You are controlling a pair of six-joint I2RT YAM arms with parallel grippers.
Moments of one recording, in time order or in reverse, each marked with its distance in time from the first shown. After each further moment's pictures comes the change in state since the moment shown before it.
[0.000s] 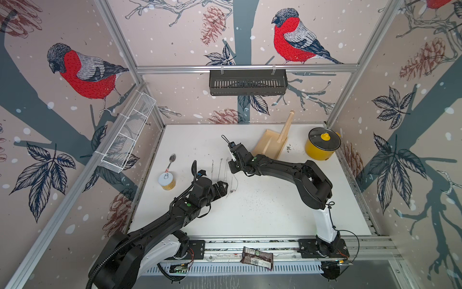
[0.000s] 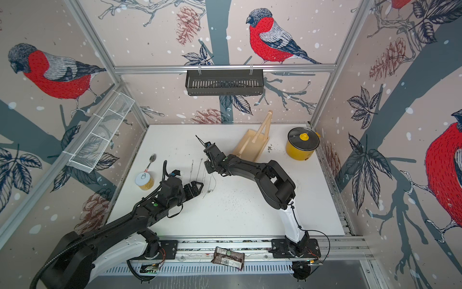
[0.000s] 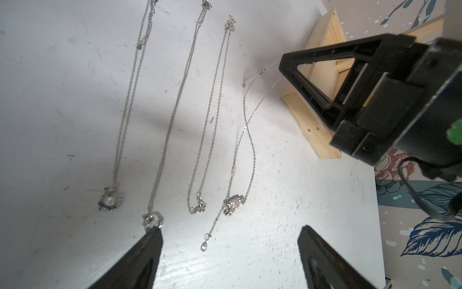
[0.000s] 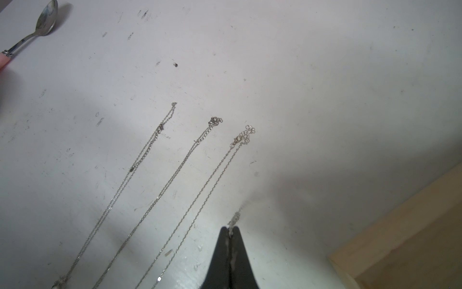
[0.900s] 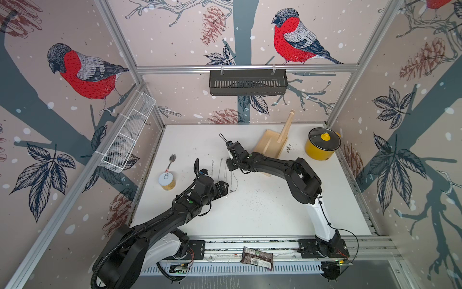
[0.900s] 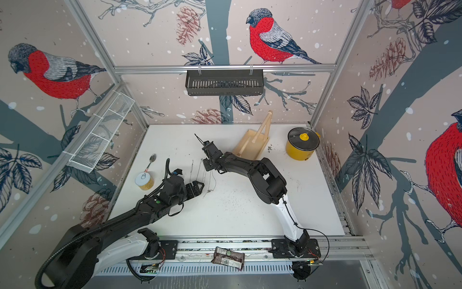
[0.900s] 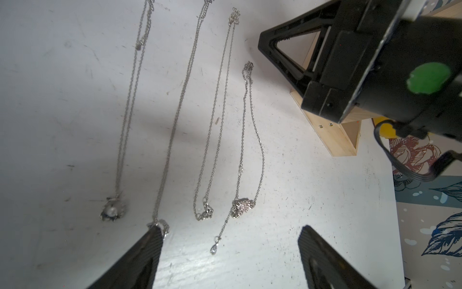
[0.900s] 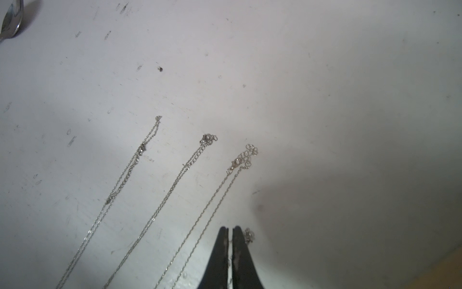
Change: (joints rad) left arm 0.008 0.071 0.024 0.001 0.004 0.044; right arm -0.023 0.148 0.157 -0.028 -0.037 0.013
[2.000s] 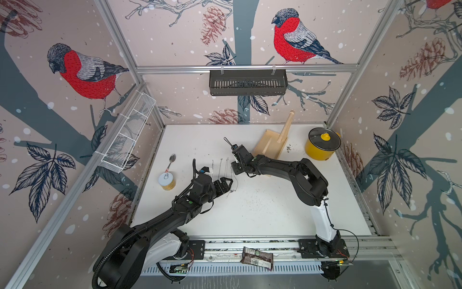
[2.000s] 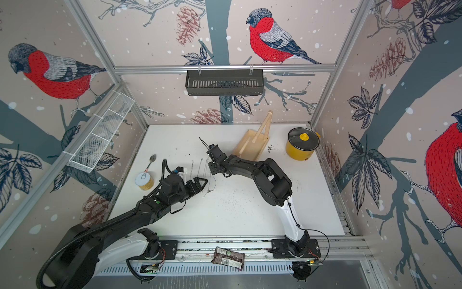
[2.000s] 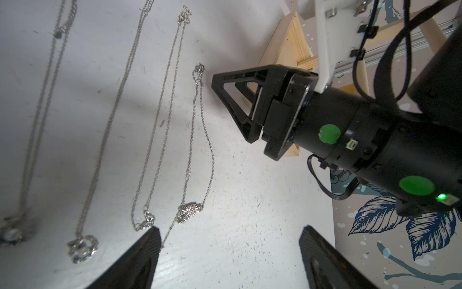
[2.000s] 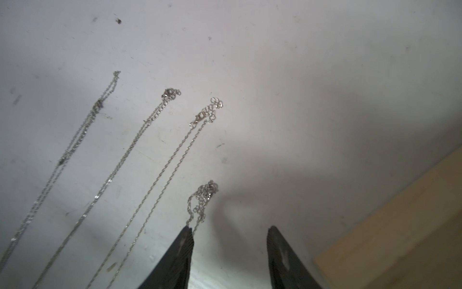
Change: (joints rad) left arm 0.015 0.002 -0.016 0.164 0.137 -0.114; right arm -0.005 -0.082 -0.159 -0.005 0.069 -0.034
